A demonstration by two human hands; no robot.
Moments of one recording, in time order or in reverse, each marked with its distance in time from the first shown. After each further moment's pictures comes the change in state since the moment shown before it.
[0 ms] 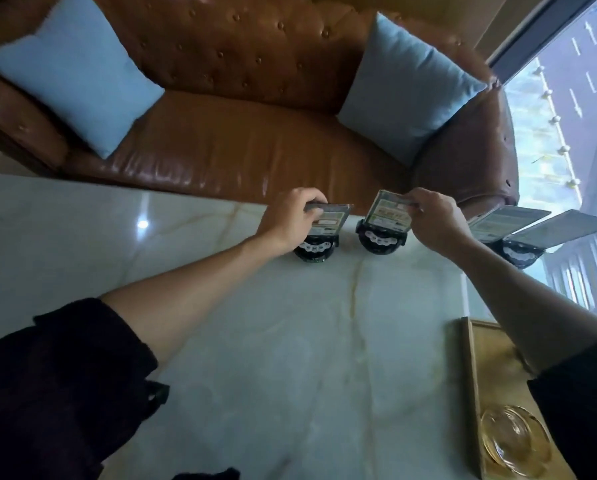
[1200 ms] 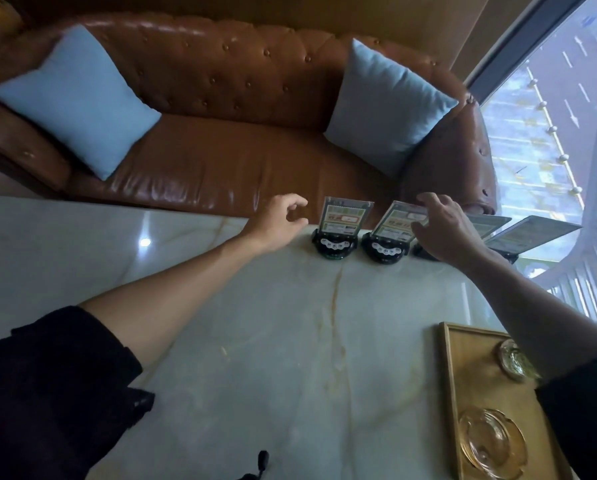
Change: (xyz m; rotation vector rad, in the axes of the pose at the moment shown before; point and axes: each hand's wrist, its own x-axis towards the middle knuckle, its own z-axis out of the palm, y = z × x) left_hand 0.009 0.023 0.002 -0.053 -0.051 -0.107; right_hand -0.008 0.056 -0.042 -0.082 -0.005 -0.025
